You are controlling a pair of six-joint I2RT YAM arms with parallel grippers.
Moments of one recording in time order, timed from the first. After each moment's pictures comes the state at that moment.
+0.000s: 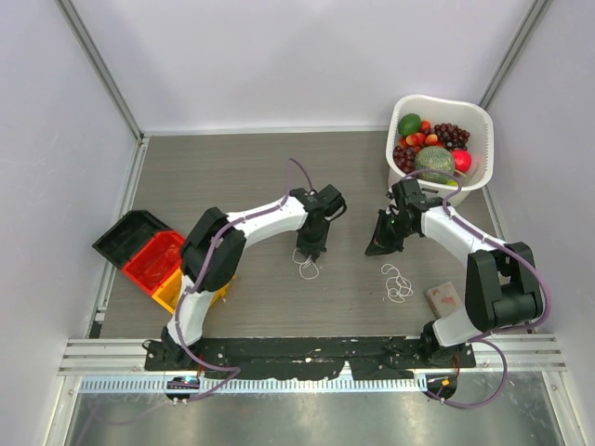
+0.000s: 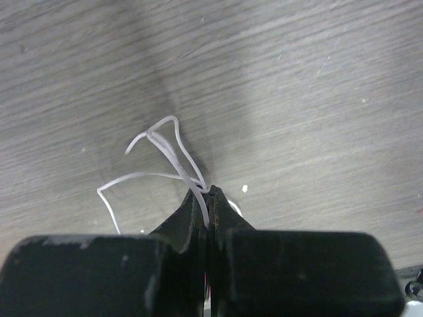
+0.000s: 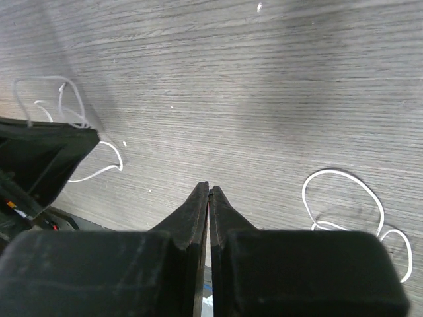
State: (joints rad) left arm -0.85 2.13 1.64 -0.87 -0.01 -0.60; right arm 0.21 1.50 0.92 -0.63 -0.35 0.51
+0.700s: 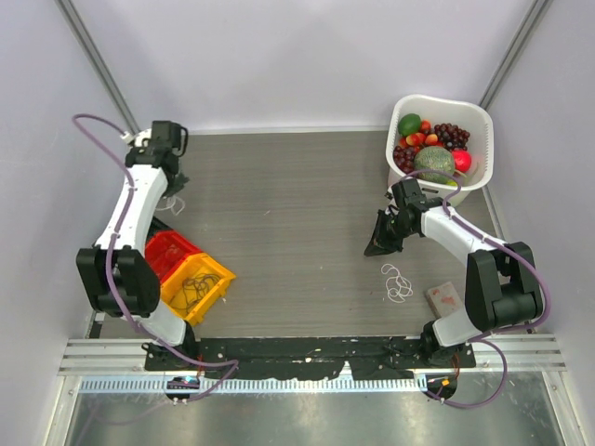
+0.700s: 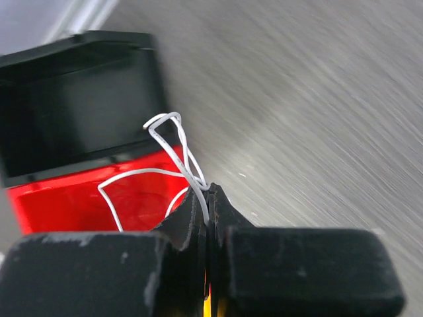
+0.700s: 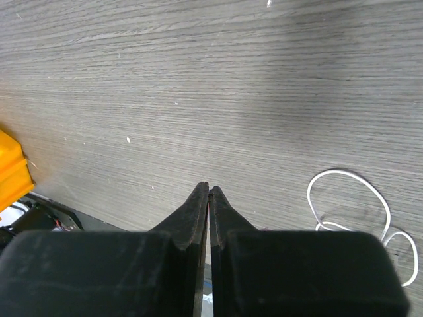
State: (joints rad) left arm -0.08 1.62 1.56 -0.96 -0.43 -0.61; right arm 0.21 1.50 0.91 -0.63 -0.37 0.50
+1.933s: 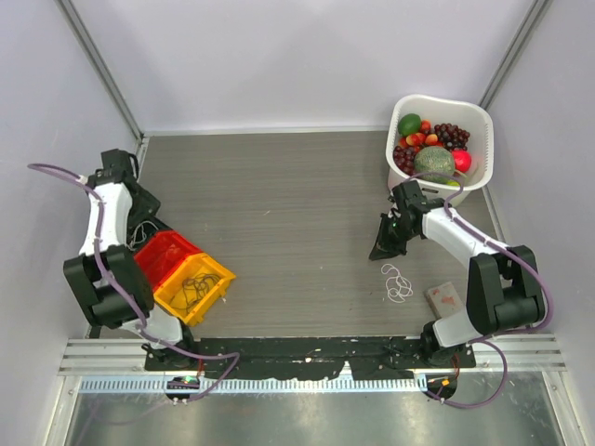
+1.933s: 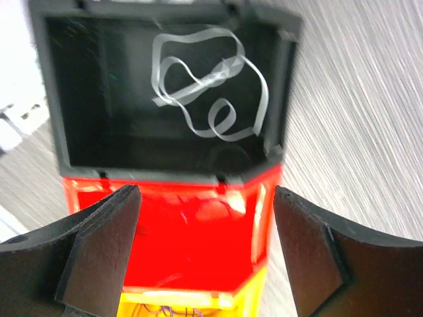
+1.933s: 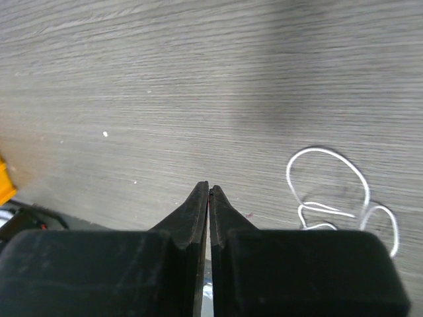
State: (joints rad) left arm 0.32 1.60 1.36 -0.93 -0.36 -0.60; right arm 0.21 1.48 0.90 -0.68 -0.34 0.50
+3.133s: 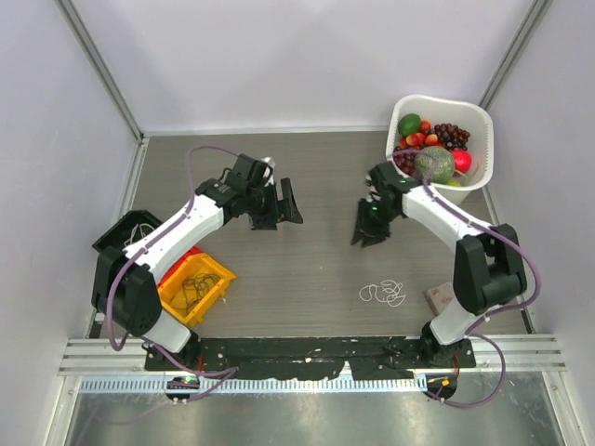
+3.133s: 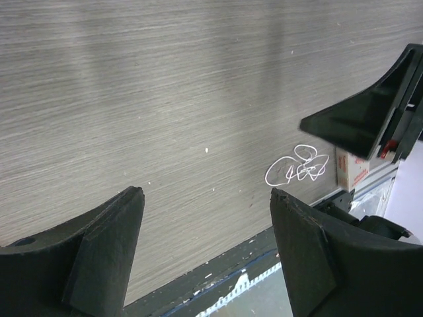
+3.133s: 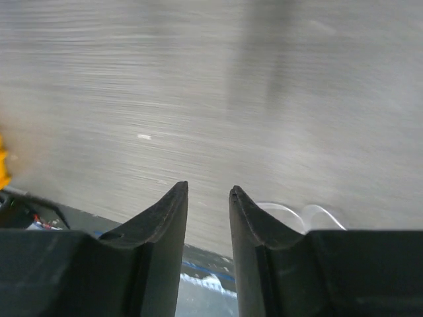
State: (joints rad) left arm -0.55 1.53 1.28 -0.63 0.24 -0.68; right arm 0.40 1.66 1.23 -0.80 -0.30 0.47
